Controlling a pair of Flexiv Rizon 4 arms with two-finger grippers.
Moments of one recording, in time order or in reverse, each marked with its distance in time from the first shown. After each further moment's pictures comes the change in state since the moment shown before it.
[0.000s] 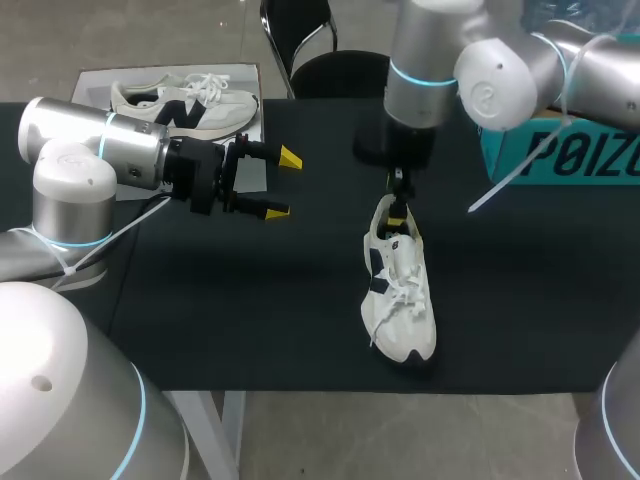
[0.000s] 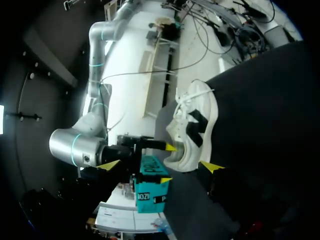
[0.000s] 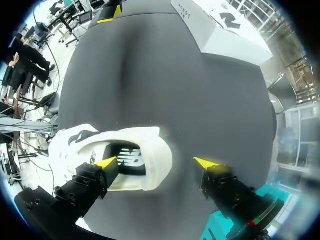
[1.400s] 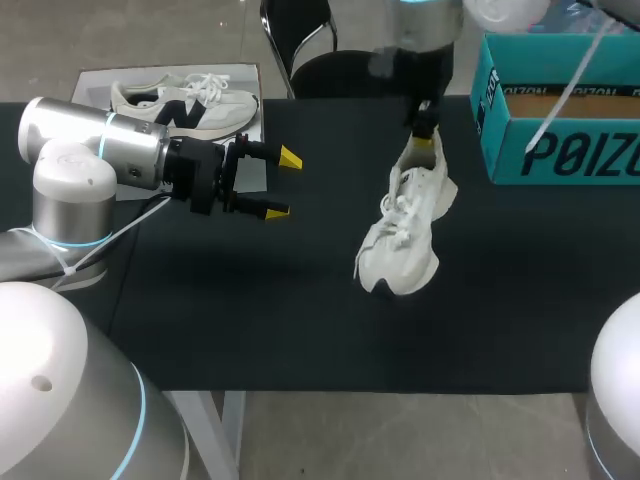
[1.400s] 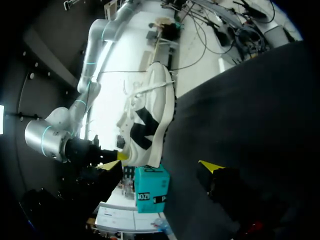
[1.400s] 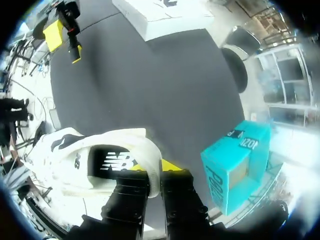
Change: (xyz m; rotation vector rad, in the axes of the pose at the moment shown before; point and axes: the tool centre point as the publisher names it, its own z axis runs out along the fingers) left arm 0.000 0.000 0.000 0.000 0.000 0.000; right arm -0.010 -0.030 -0.129 0.212 -0.127 0.399
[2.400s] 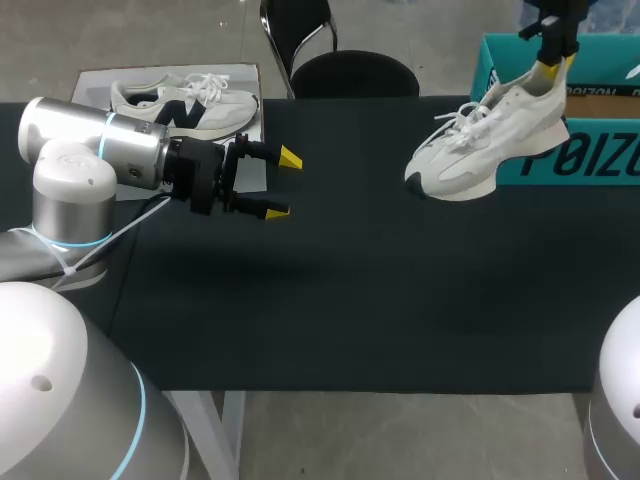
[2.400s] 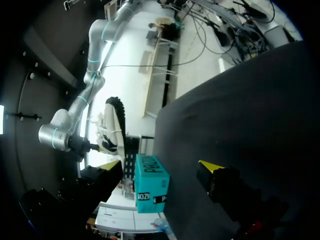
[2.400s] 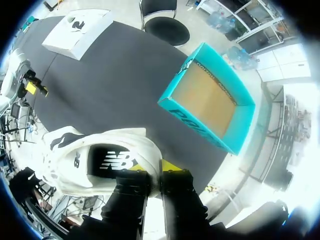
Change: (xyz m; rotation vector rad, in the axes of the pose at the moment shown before) left arm 0.000 0.000 0.000 0.000 0.000 0.000; right arm -0.097 -0.153 -0.082 0.043 0.008 0.548
